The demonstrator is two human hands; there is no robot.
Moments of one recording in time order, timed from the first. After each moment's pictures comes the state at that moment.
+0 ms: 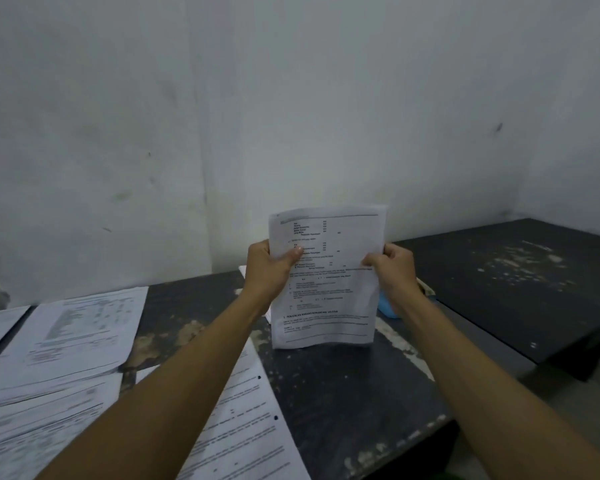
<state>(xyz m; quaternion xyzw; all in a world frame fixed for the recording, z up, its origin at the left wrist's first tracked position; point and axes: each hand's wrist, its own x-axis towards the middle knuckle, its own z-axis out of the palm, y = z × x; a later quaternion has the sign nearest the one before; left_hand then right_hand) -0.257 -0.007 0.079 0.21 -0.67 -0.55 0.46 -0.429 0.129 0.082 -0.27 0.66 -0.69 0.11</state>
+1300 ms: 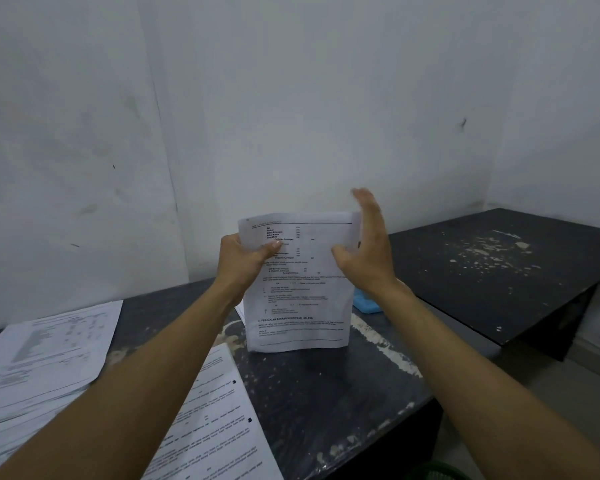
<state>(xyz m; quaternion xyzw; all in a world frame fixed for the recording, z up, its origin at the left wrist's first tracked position) -0.267 0.003 0.101 0.20 -0.69 -0.53 0.45 -0.432 0.158 0.103 -0.49 0.67 -0.54 -0.17</state>
